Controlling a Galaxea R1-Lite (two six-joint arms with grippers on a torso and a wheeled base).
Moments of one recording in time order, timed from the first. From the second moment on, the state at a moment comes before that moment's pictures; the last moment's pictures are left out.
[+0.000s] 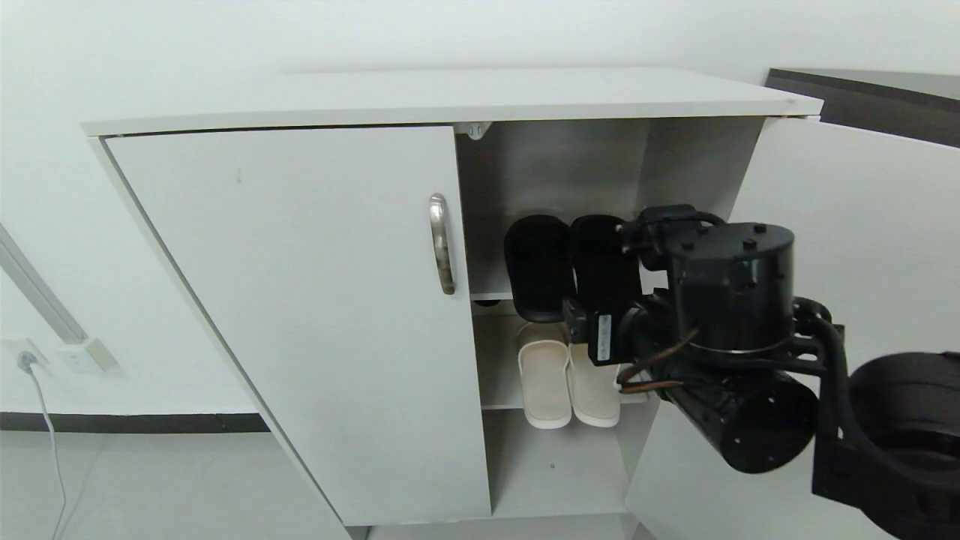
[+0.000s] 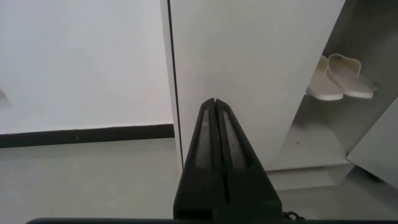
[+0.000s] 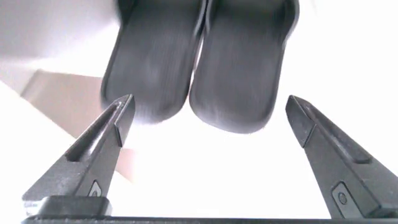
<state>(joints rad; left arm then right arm) 0.00 0.00 0.00 0.00 -0.01 0.00 0.91 1.71 -0.98 -0.50 -0.73 0.18</state>
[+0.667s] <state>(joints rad) 0.00 0.00 0.00 0.00 -0.01 0.00 0.92 1.75 -0.76 -0.76 -0.61 0.21</state>
